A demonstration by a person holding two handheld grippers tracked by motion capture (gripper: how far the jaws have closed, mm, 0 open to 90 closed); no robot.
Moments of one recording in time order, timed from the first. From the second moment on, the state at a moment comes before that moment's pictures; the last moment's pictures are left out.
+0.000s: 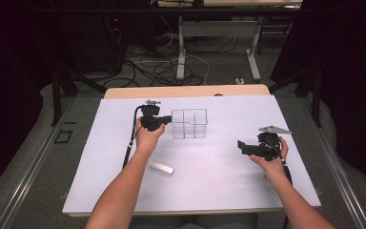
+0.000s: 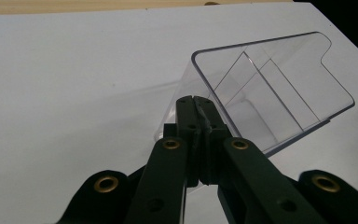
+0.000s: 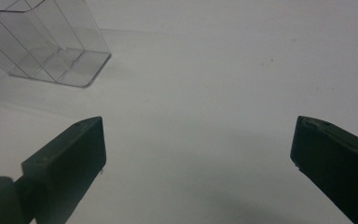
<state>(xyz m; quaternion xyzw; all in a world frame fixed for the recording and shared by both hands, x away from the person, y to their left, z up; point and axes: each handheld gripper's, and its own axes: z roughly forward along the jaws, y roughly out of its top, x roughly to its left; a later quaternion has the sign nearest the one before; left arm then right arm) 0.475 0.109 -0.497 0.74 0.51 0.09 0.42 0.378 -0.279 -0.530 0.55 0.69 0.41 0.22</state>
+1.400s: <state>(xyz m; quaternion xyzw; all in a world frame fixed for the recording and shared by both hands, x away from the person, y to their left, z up) 0.402 0.159 -0.479 0.71 0.50 0.12 0.49 0.365 -0.258 -0.517 0.49 0.73 0.42 0.23</state>
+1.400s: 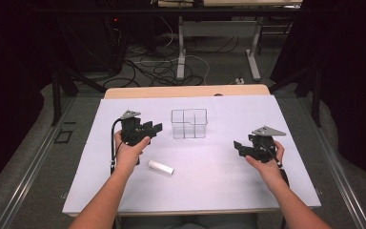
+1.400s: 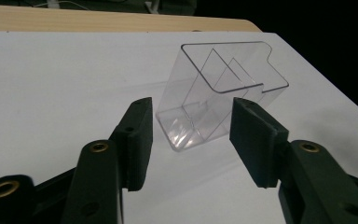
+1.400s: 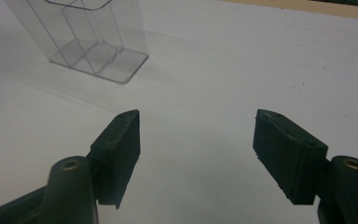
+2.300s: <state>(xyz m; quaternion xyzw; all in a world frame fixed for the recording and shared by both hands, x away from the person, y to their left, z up) 0.355 0.195 -0.496 0.72 0.49 0.15 0.46 0.365 -0.188 -0.510 0.38 0.83 0.38 0.16</state>
